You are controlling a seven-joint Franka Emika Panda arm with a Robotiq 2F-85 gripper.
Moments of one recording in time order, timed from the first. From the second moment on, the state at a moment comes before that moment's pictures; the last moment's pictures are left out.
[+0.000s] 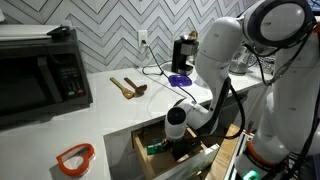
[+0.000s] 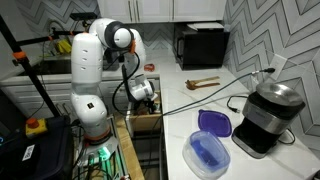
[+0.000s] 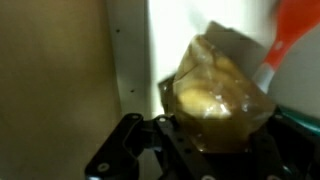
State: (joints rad) arm 0.27 0.30 0.06 -2.64 -1.23 2.78 1.85
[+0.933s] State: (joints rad) arm 0.27 0.04 0.21 -2.70 -0.62 2.56 1.31
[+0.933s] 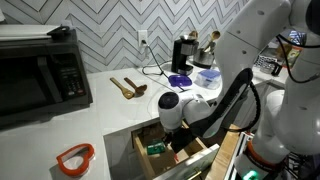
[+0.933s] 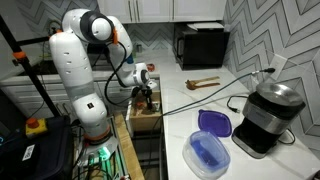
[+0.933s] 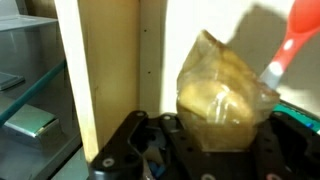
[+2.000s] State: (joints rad) arm 0.27 -0.12 0.28 -2.67 -0.32 2.37 1.06
